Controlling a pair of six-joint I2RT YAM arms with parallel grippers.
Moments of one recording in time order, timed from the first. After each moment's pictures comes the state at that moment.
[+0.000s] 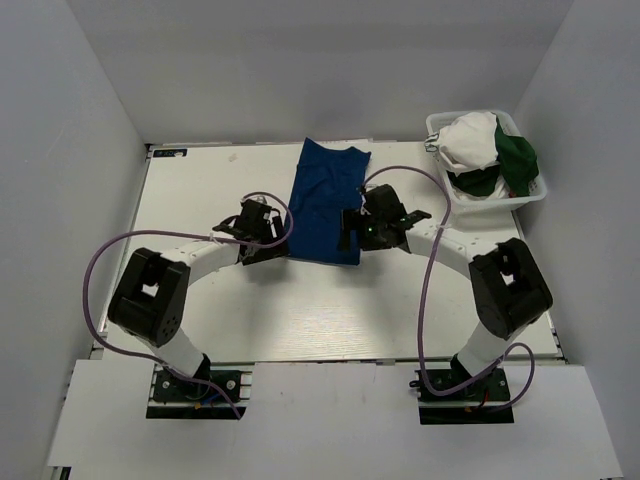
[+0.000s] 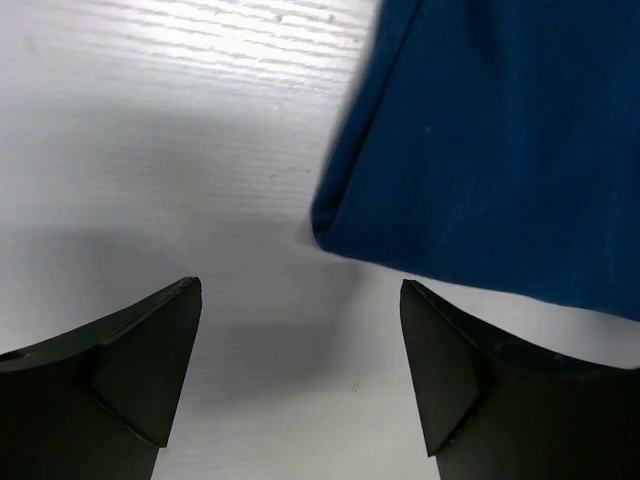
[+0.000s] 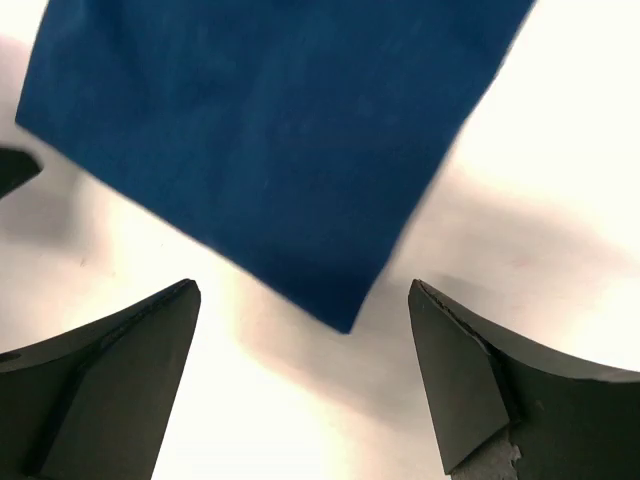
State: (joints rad) left arm -0.43 1.60 0.90 -0.26 -0.10 -0.59; right arm 0.58 1.67 1.09 -0.27 -0.09 0.37
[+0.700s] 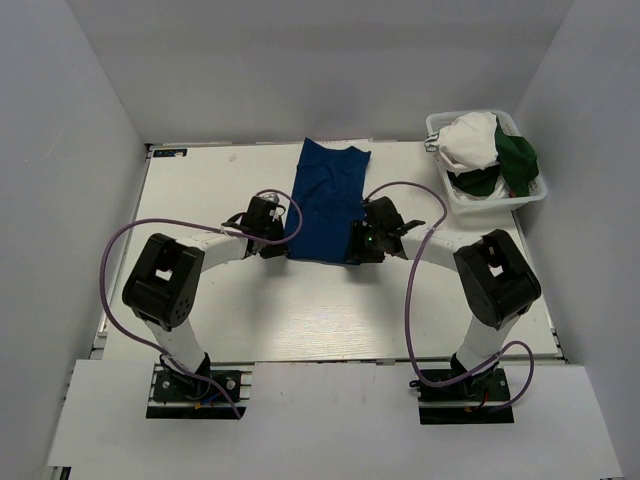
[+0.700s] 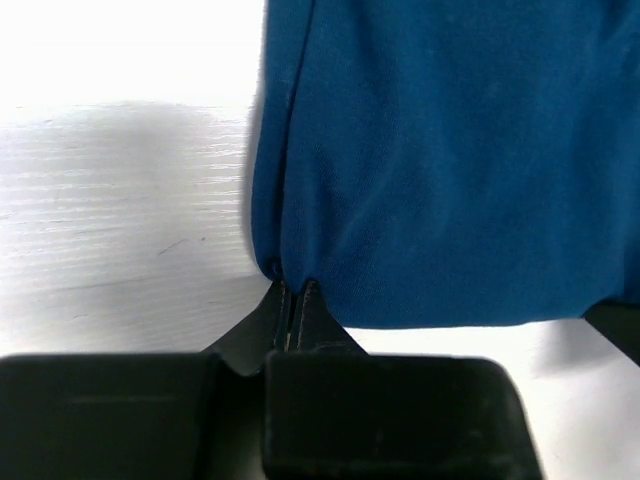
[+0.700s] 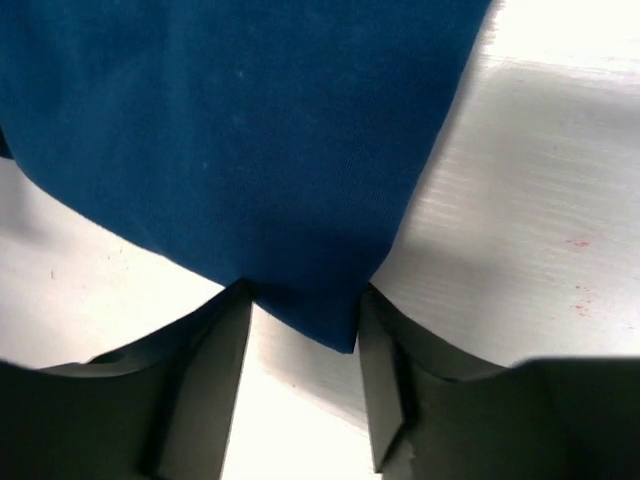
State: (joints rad) left arm -0.43 1.74 0.95 -0.12 0.06 -0.55; right arm 0.57 1.76 0.99 -0.17 -0.16 0.52
